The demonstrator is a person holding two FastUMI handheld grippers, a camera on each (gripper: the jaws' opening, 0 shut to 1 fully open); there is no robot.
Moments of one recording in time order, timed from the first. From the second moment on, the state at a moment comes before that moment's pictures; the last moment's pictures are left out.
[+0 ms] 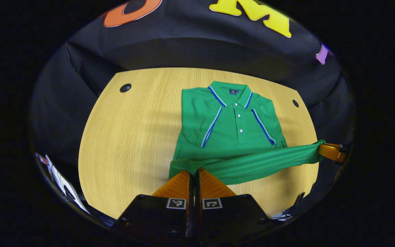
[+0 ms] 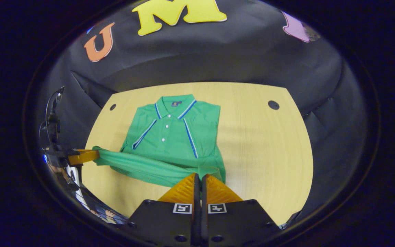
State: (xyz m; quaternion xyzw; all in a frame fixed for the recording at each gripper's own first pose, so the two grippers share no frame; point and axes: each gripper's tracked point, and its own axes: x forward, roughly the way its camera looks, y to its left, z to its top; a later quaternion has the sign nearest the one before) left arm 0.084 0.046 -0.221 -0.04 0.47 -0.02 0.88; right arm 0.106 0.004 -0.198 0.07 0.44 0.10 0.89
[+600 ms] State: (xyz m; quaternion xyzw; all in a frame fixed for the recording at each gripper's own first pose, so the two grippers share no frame) left arm 0.237 0.050 -0.251 -0.03 0.36 0.01 0.93; right arm 0.265 0.024 -0.249 0.07 0.36 0.08 0.93
